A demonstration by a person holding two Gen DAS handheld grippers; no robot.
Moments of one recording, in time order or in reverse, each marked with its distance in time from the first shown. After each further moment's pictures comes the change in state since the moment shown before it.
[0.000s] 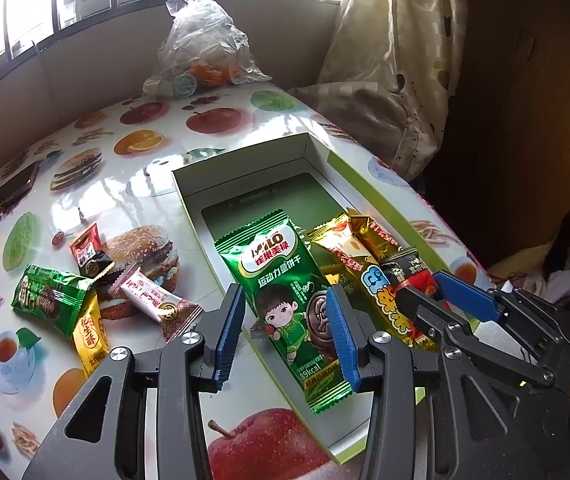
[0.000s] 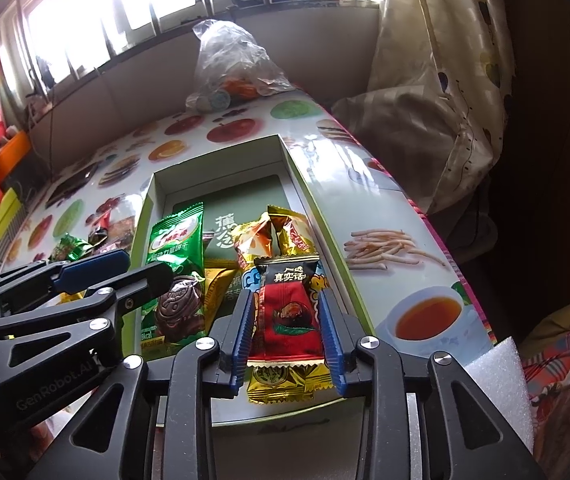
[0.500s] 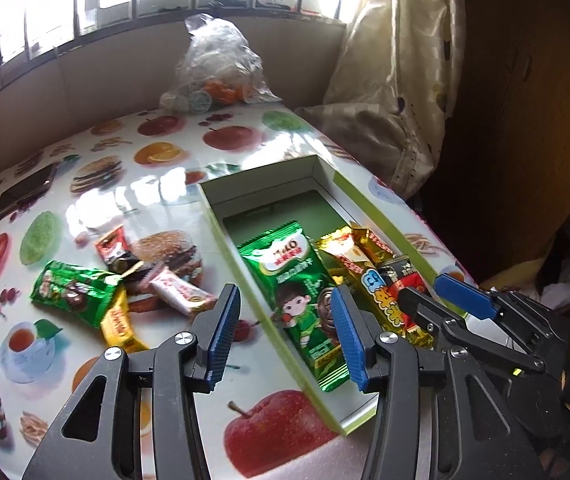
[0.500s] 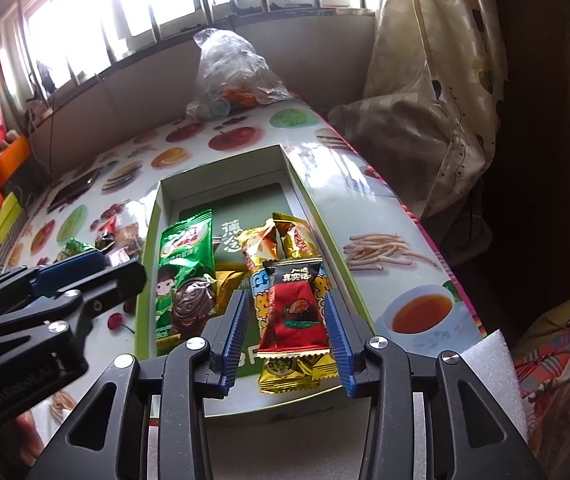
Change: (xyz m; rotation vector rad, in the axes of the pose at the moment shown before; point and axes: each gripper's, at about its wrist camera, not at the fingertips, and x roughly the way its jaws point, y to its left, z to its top) left arm -0.035 0.014 -0.007 -0.036 -0.067 -0.006; right arm -0.017 0.008 0.000 0.005 -0.022 -0.018
